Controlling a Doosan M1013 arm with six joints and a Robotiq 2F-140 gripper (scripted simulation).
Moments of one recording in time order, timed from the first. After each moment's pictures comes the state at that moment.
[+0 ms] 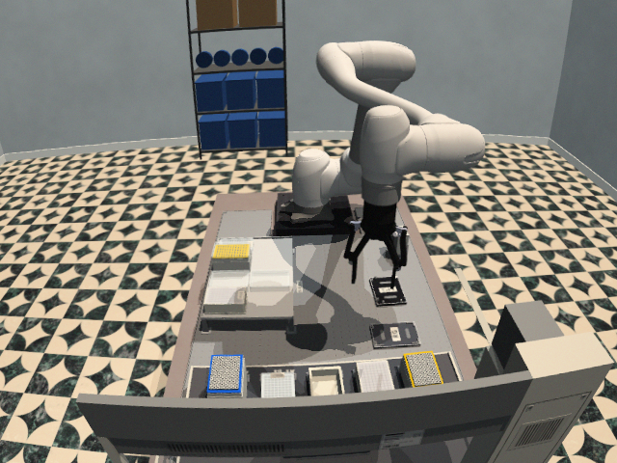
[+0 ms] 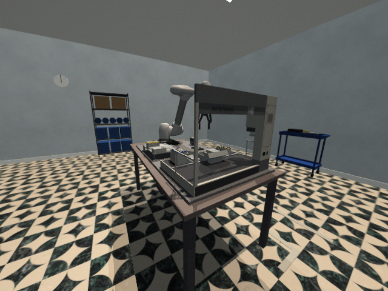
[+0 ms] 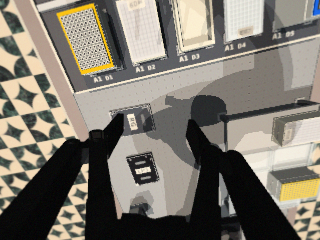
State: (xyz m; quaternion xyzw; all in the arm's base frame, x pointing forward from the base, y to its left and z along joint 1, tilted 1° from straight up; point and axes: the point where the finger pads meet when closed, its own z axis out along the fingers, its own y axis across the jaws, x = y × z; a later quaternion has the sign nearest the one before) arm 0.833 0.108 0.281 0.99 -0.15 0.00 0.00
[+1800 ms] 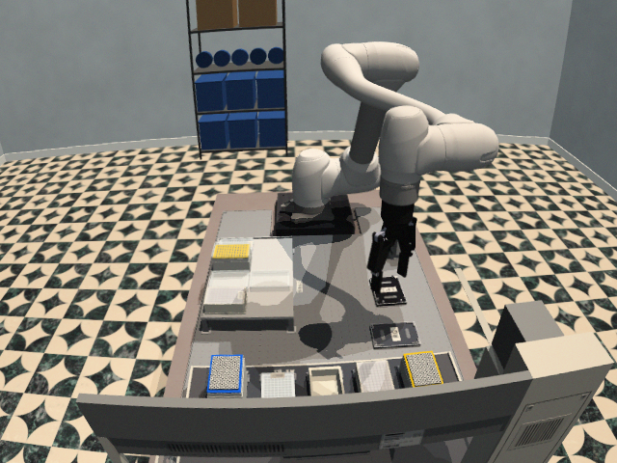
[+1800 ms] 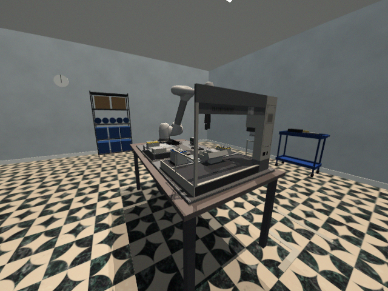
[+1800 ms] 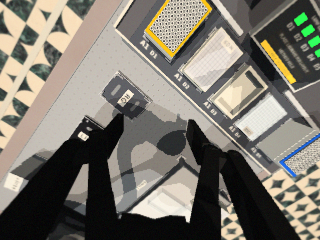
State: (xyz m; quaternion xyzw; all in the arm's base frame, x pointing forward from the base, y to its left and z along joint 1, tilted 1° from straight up) arm 0.834 0.150 0.281 0.95 0.31 0.00 0.01
